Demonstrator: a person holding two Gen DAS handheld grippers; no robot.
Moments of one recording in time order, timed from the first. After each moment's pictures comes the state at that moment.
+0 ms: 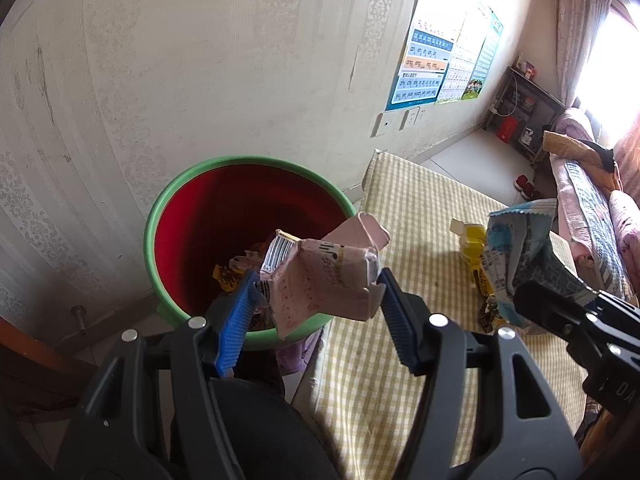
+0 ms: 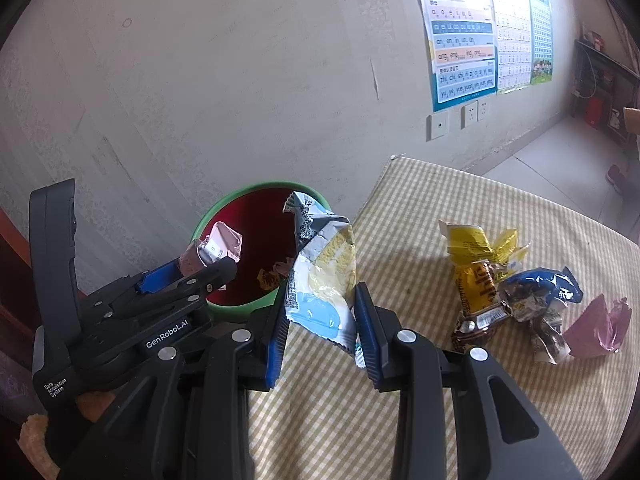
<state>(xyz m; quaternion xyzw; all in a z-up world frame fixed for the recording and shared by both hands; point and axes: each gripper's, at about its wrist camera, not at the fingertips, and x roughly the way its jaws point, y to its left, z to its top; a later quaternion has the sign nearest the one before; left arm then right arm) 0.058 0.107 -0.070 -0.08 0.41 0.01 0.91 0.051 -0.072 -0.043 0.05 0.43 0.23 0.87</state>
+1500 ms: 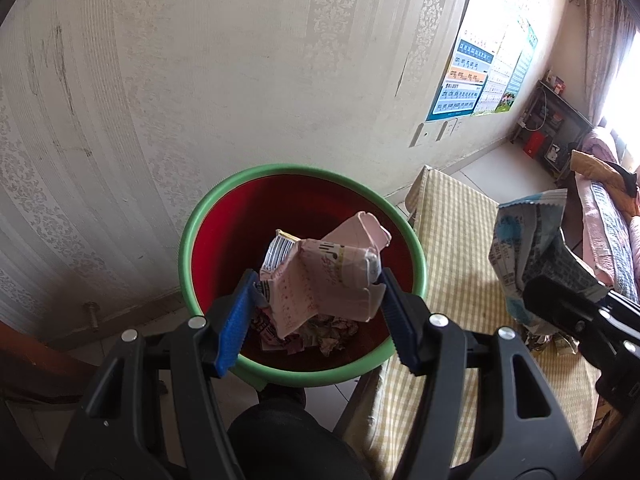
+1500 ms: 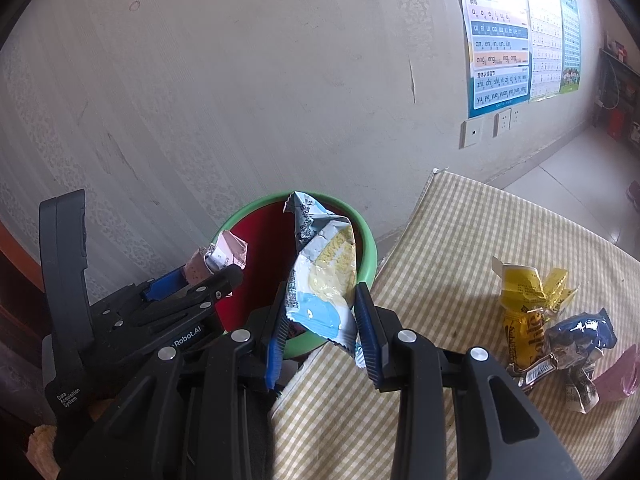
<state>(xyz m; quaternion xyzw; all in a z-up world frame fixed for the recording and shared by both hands) 0.087 0.149 -0.079 -0.10 0.41 0.06 0.91 0.096 -0.019 -0.045 0.04 0.43 0.26 0.86</state>
